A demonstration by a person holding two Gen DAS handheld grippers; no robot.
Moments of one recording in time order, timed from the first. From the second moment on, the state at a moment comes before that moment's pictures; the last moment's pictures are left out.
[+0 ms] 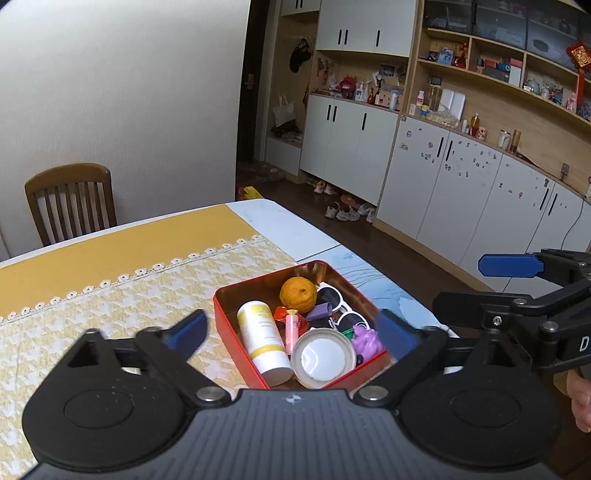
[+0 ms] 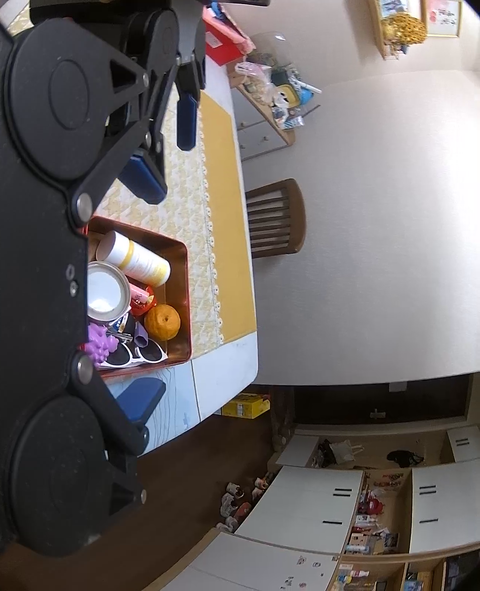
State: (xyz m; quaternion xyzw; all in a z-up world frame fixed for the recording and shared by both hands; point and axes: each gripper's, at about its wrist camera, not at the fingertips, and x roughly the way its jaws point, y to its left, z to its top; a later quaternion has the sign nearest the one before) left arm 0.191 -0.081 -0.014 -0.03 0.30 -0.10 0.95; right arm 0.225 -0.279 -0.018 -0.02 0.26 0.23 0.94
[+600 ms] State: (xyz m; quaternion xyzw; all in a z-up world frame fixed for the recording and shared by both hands) left arm 0.172 -0.081 0.000 -0.07 0.29 -0.10 0.95; right arm 0.199 -0.291 -0.017 0.00 0.25 0.21 0.95
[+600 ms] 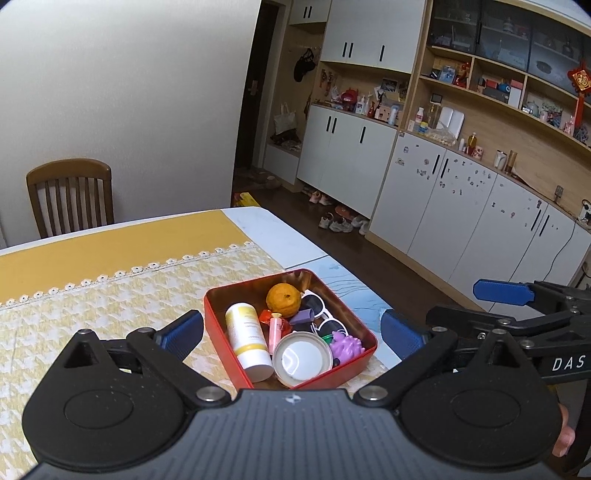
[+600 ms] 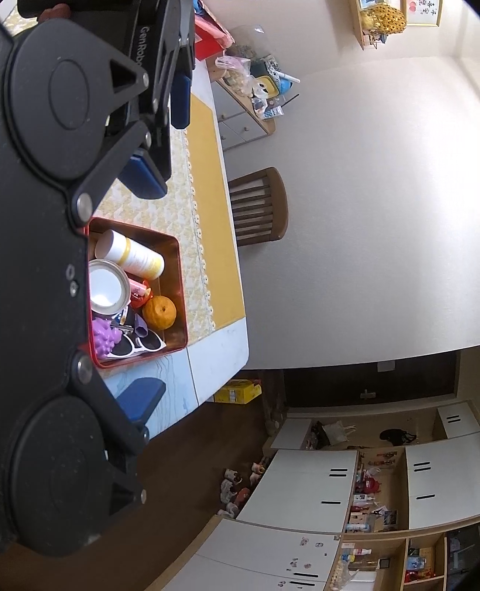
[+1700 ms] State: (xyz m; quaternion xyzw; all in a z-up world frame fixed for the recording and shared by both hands) left arm 0.177 -0.087 0.003 -0.05 0.28 -0.09 0.95; right arm 0.197 -0.286 -0.015 -0.01 0.24 0.20 0.95
